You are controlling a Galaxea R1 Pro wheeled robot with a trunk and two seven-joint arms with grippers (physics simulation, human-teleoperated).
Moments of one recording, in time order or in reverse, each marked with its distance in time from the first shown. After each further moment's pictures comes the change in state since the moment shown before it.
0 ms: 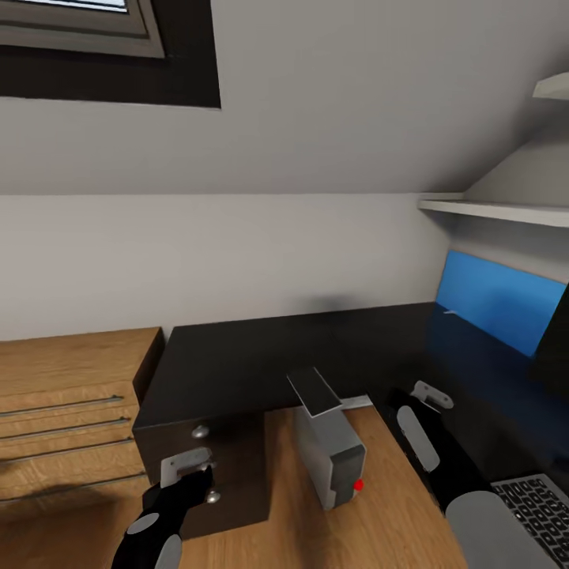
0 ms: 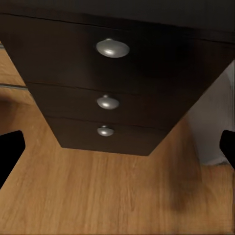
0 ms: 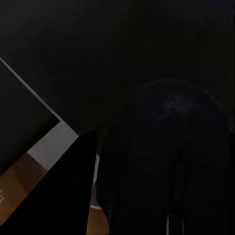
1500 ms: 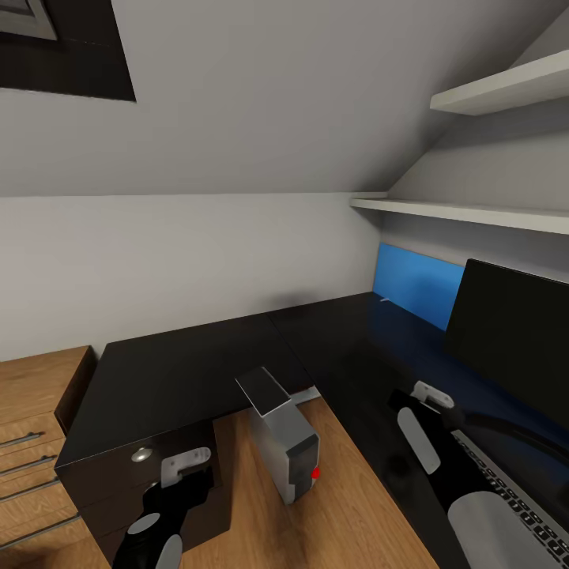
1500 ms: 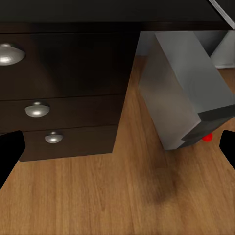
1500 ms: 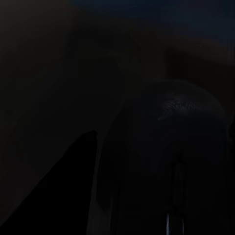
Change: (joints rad) left arm 0.000 0.000 -0.003 0.000 0.000 -0.002 0.000; right arm 0.000 -0.013 0.020 0.009 0.009 0.000 0.007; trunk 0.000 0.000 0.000
